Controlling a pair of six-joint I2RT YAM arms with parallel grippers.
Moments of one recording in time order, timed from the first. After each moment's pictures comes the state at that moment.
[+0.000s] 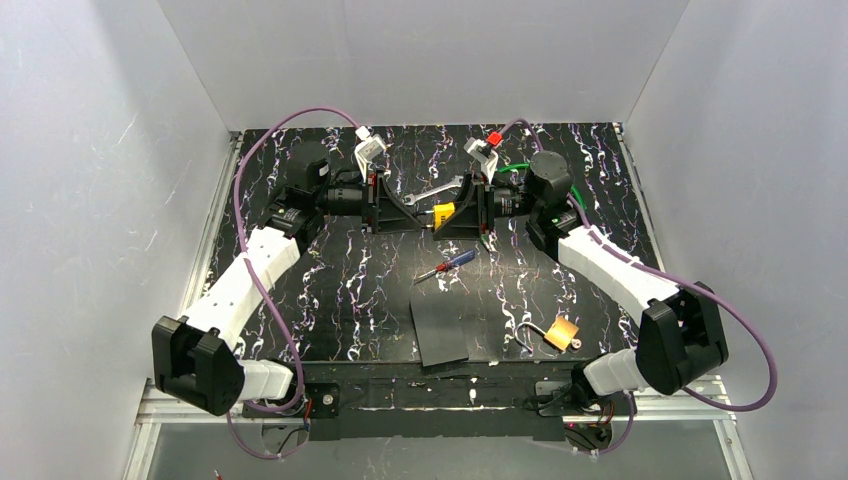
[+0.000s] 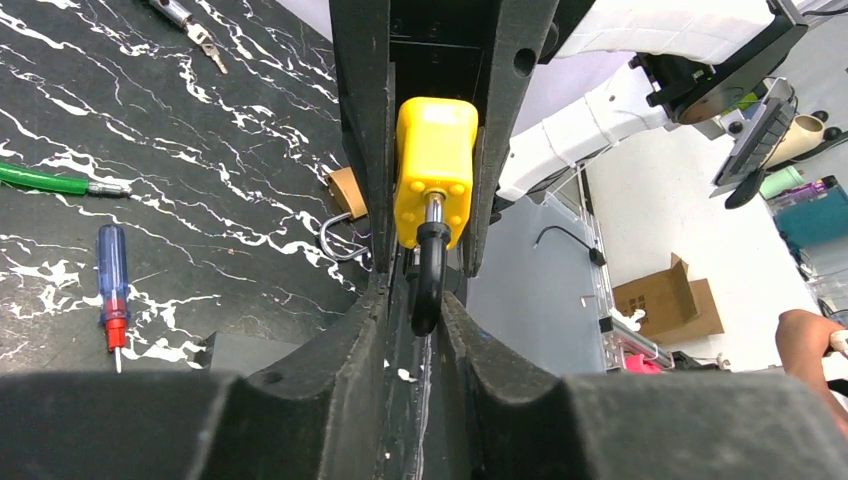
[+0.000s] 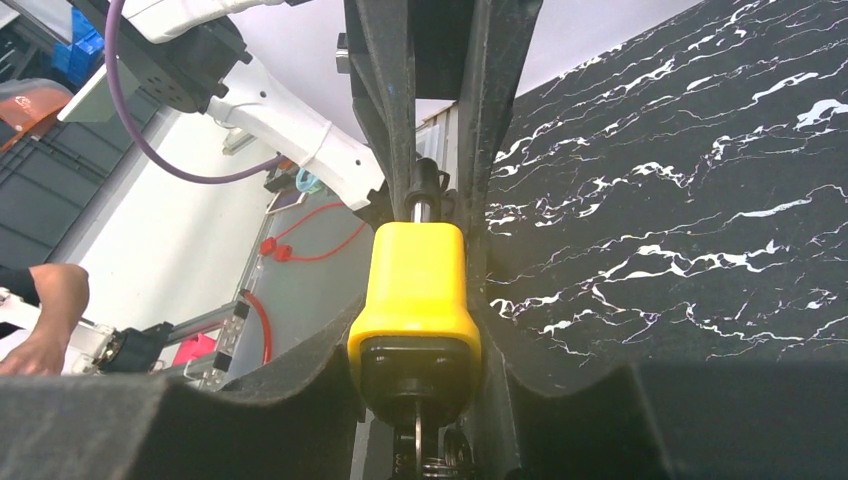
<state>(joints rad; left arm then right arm) -0.37 1.31 1.14 -0.10 1.16 -0.43 0.51 1.39 1.02 0.46 -1.21 0.67</state>
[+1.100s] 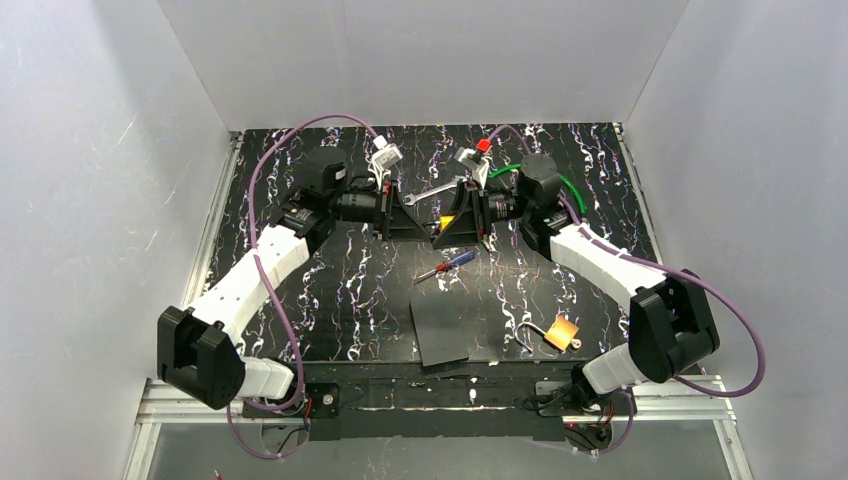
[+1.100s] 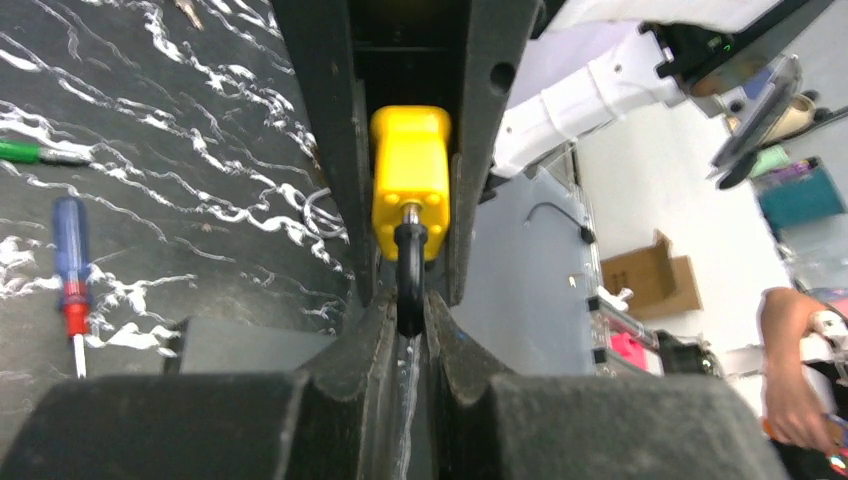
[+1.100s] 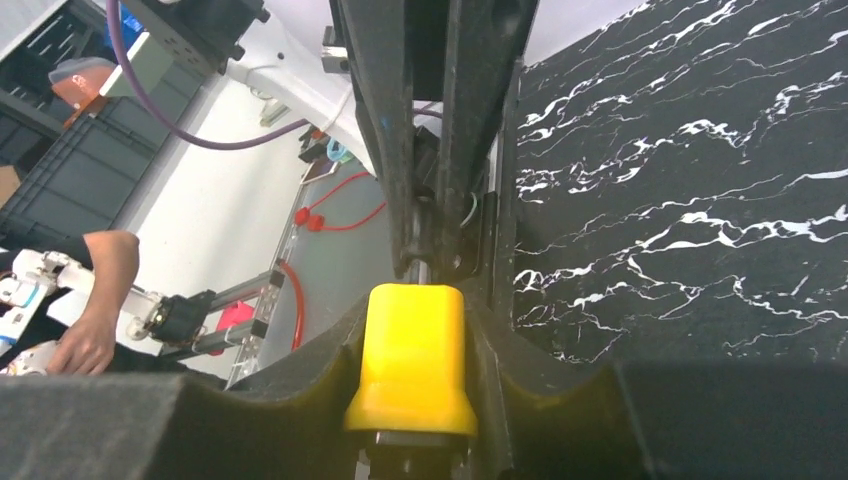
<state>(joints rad) -0.44 1.34 1.14 -0.16 1.13 -0.41 0.52 1.46 1.00 0.52 -1.29 0.72</state>
